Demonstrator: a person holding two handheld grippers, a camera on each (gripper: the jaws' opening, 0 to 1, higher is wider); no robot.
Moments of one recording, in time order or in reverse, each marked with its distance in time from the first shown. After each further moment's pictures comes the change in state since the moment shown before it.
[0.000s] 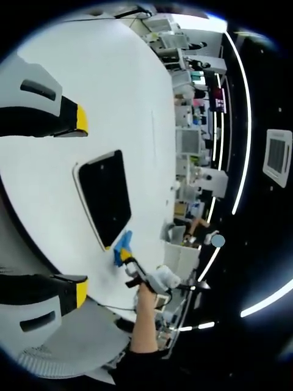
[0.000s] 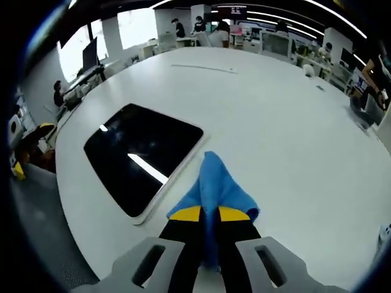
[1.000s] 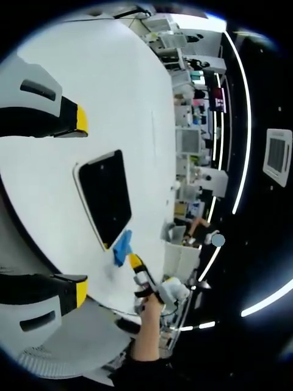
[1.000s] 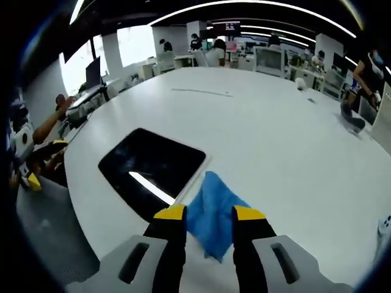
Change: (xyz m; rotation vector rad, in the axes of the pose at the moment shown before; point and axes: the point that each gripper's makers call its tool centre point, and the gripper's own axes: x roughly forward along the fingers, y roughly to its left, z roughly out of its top) left arm 0.000 0.000 0.000 0.005 0.003 -0.001; right arm -0.050 0.012 0.021 0.047 -0.150 -0.011
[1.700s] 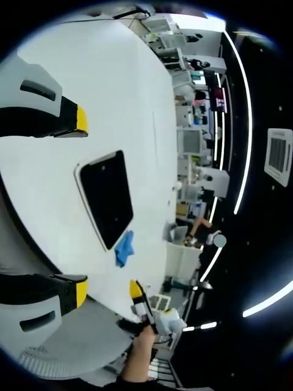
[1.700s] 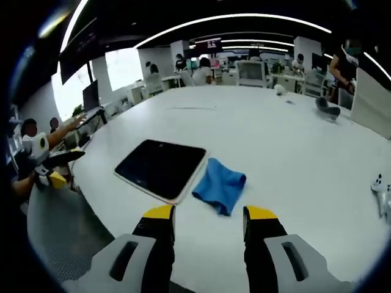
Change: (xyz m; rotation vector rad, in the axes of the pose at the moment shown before) left arm 0.000 0.000 -0.002 0.004 0.013 0.004; right arm -0.079 0.025 -0.039 0.133 -0.129 -0.069
